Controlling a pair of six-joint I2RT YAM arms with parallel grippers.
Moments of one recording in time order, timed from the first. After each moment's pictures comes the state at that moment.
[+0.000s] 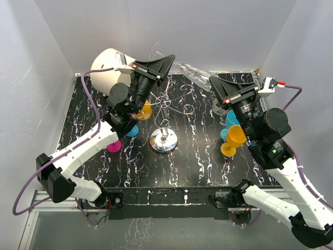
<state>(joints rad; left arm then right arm) -0.80 1.37 1.32 0.50 -0.25 -1.24 0.61 0.79 1.11 0.05 0.20 1.19</state>
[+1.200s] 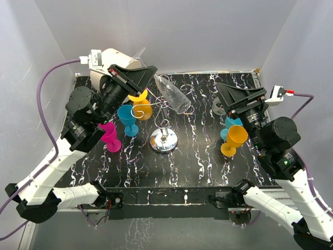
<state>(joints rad) -0.80 1.11 1.42 0.07 -0.12 -0.77 0.61 0.70 1.10 -0.12 0.23 1.10</state>
